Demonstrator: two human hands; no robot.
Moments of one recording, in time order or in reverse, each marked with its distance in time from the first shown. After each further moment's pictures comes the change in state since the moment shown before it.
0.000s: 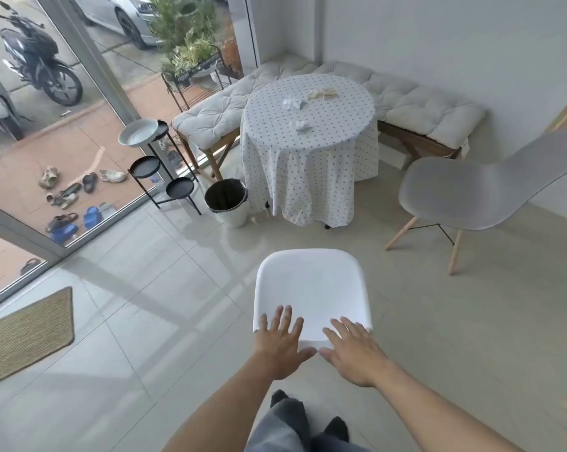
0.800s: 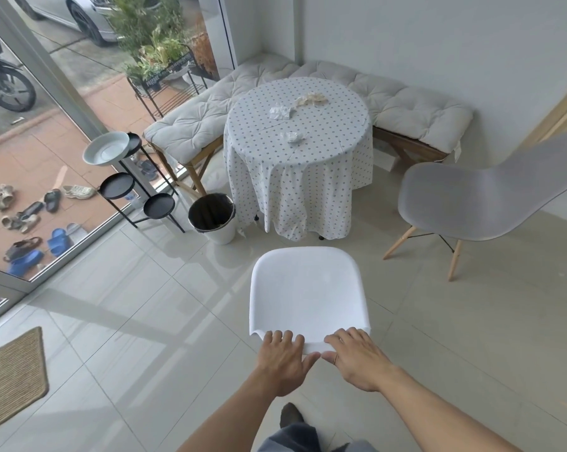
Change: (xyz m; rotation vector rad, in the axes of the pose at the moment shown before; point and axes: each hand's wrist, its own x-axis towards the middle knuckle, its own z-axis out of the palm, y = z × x) left_hand 0.094 -0.084 -0.038 0.011 0.236 0.149; right_hand 0.119 -0.003 -0.054 0.024 0.122 0.013
